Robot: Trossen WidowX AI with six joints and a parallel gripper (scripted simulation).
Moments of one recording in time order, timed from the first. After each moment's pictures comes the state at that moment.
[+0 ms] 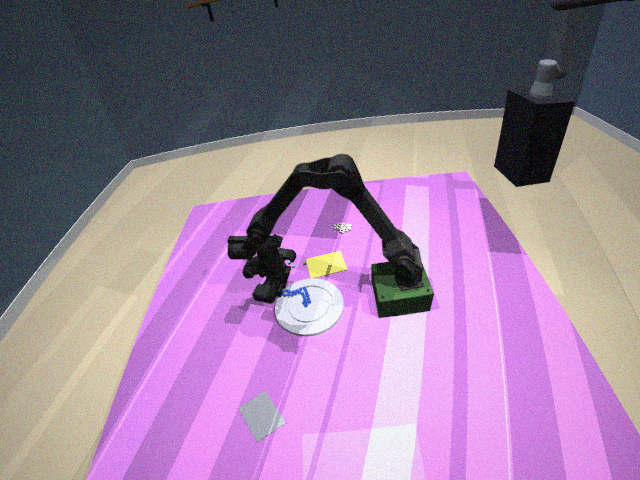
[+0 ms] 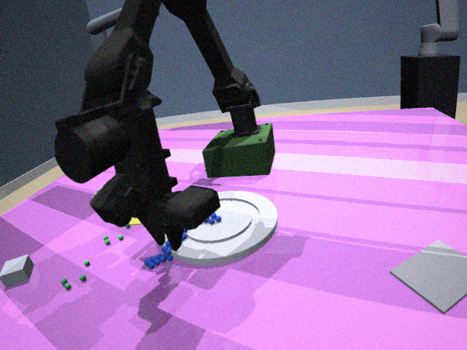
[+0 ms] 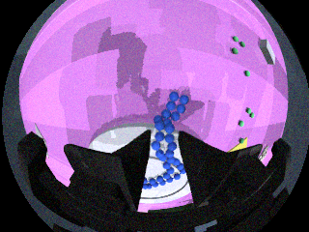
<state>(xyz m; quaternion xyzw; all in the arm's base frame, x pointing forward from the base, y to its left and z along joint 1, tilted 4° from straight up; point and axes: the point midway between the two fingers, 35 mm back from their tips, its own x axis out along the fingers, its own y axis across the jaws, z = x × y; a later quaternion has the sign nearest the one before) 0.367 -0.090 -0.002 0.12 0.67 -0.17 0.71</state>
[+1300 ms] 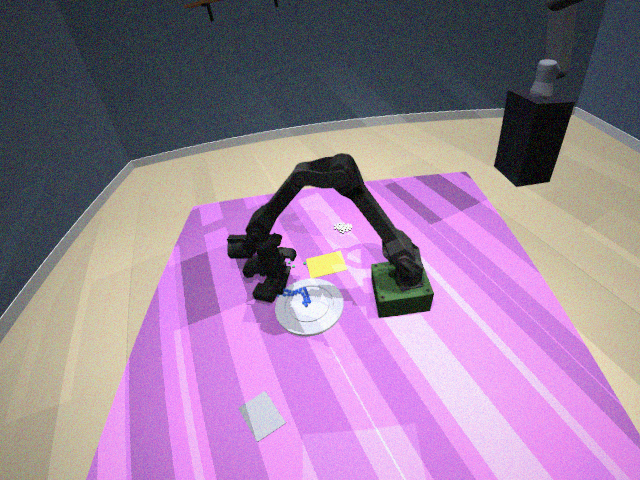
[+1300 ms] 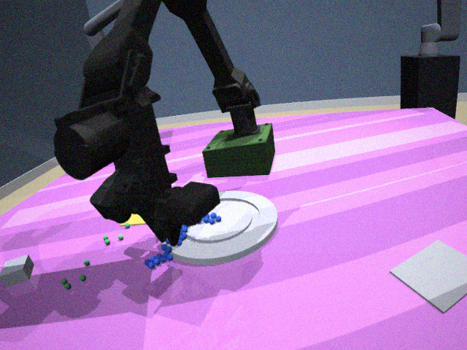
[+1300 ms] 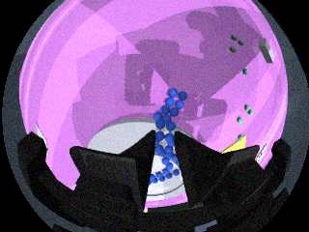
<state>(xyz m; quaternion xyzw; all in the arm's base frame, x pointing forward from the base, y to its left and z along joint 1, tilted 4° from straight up) 0.364 -0.090 0.003 0.12 0.67 -0.17 0.71</state>
